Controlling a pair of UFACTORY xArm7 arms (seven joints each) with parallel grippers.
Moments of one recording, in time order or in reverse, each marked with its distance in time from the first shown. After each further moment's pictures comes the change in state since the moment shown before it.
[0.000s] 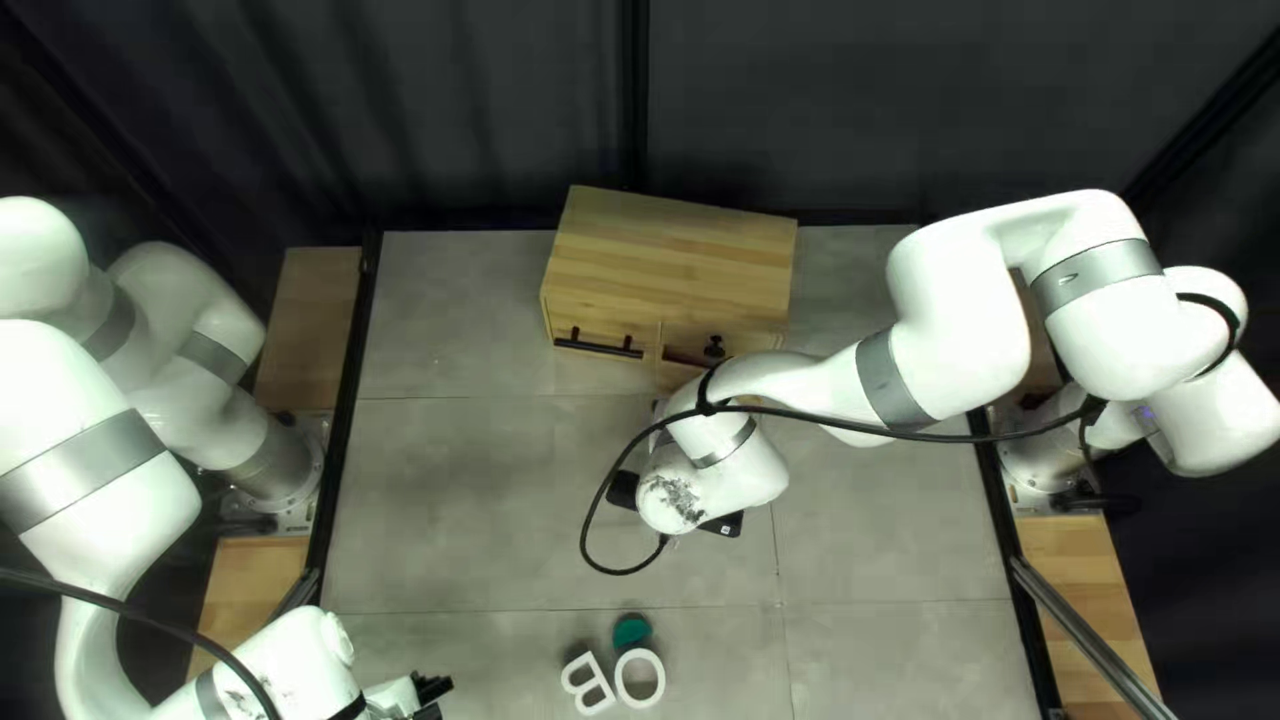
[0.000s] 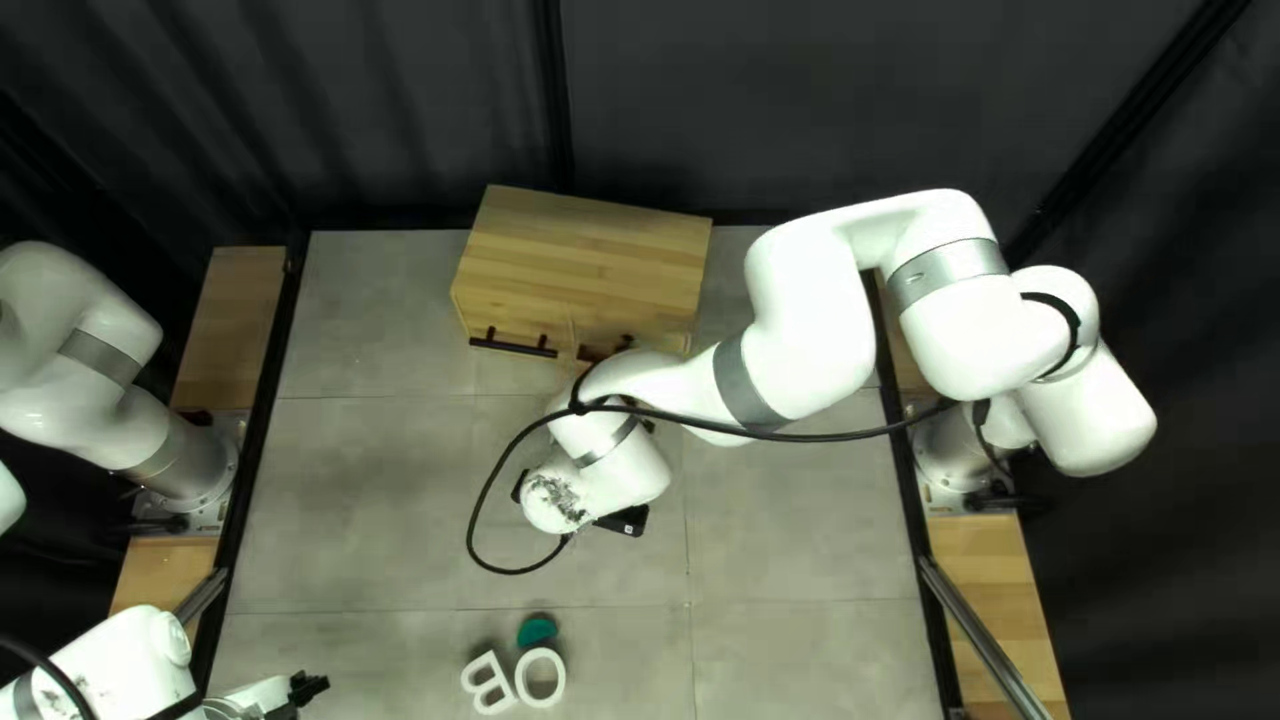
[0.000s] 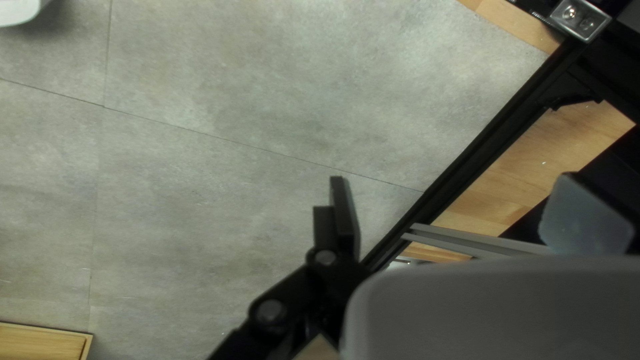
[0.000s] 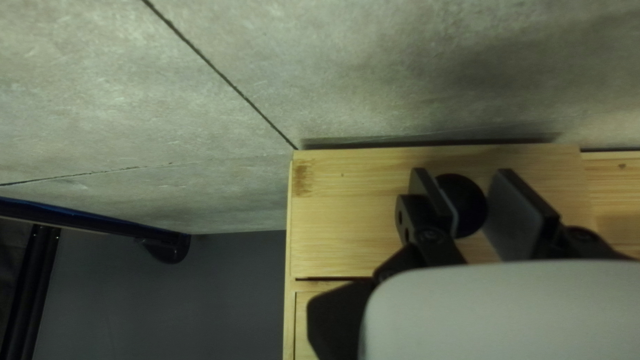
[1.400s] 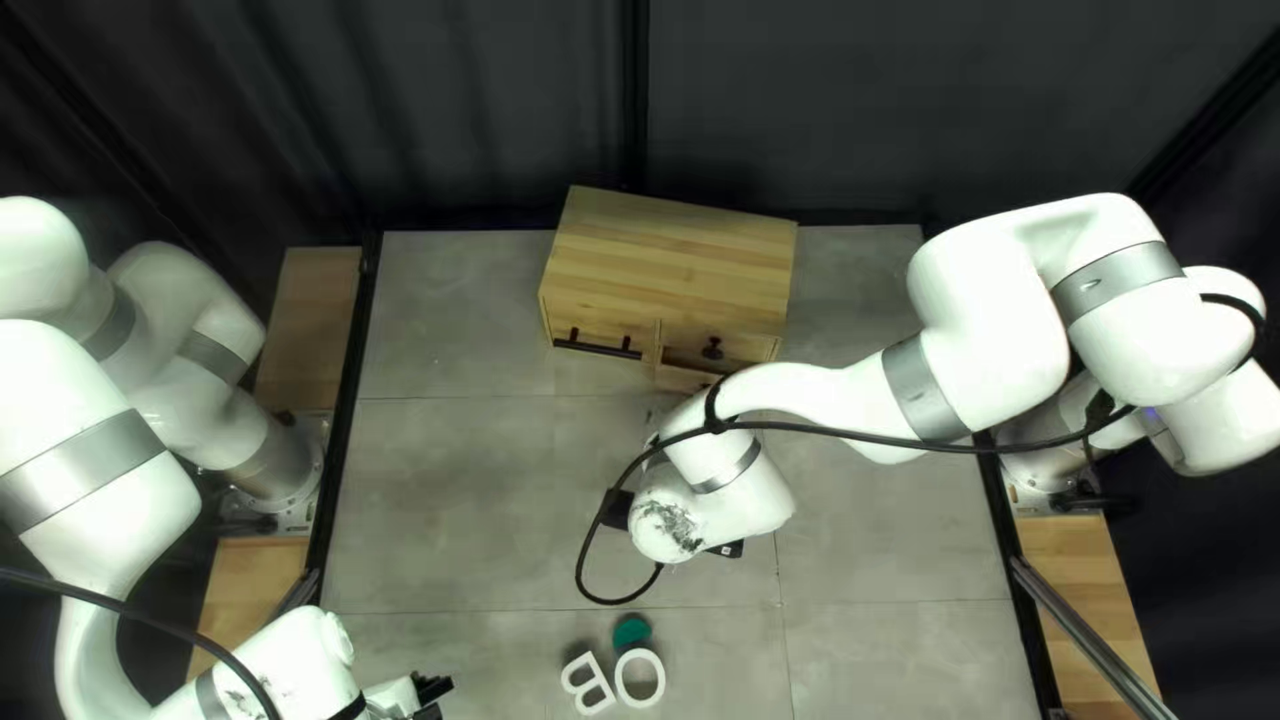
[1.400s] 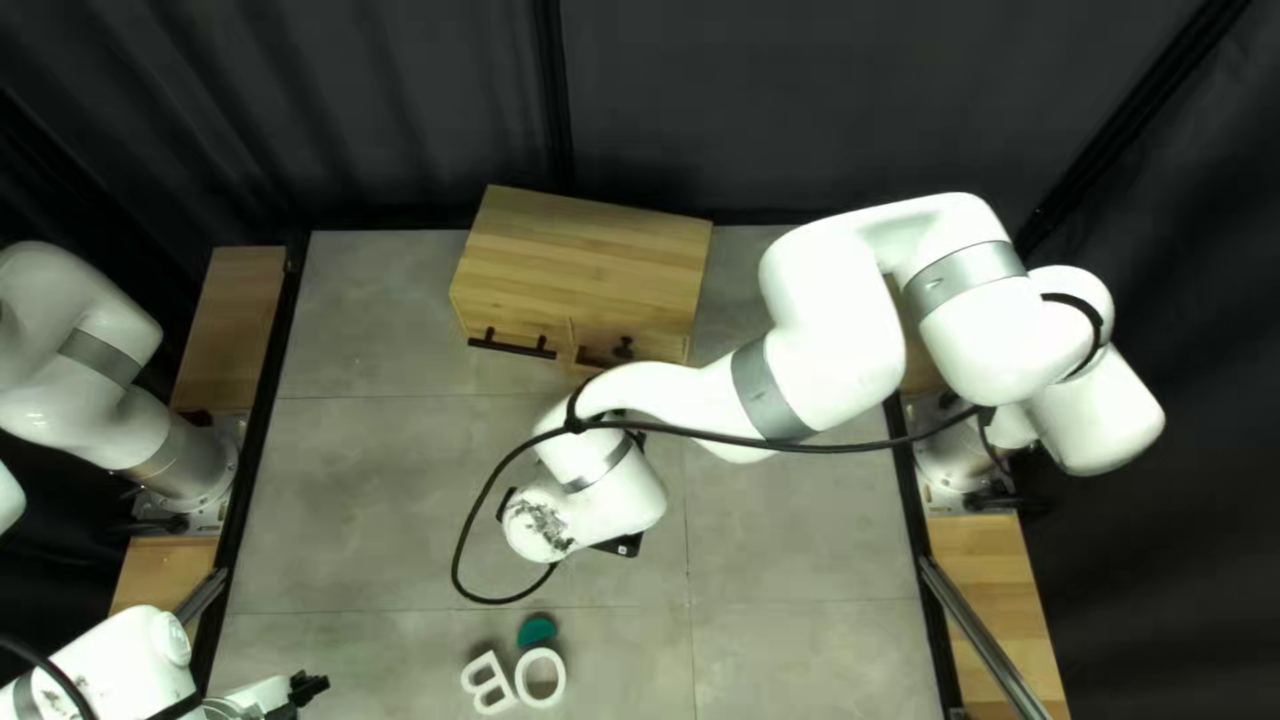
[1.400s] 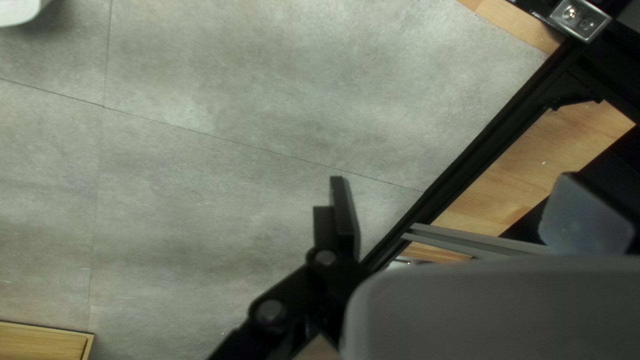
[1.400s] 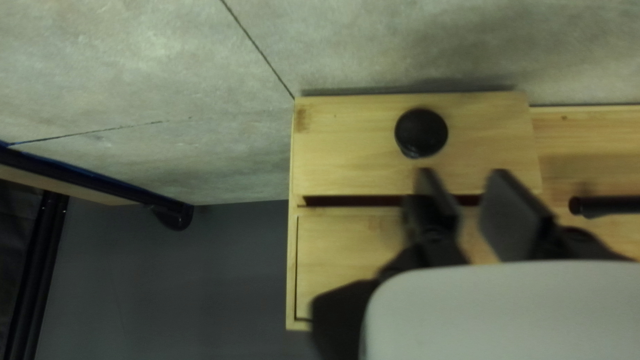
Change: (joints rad) left arm 0.000 0.000 0.000 0.000 0.000 0.000 0.000; right arm 0.028 -0.034 0.022 0.093 0.046 0.126 -0.054
